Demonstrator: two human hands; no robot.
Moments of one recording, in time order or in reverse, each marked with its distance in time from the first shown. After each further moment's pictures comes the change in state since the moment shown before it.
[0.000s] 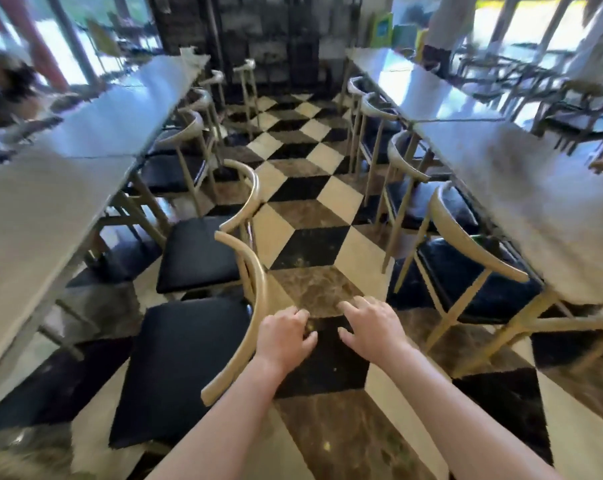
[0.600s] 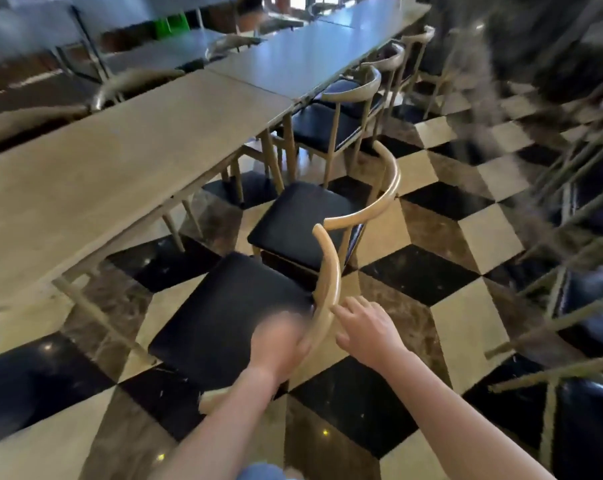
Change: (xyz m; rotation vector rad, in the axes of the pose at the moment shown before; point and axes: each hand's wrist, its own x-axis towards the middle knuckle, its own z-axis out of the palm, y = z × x) left_hand 0.081 -0.101 0.034 -0.123 0.064 -0.731; right_hand 0.244 -0.039 0.040 -0.051 -0.197 -0.743
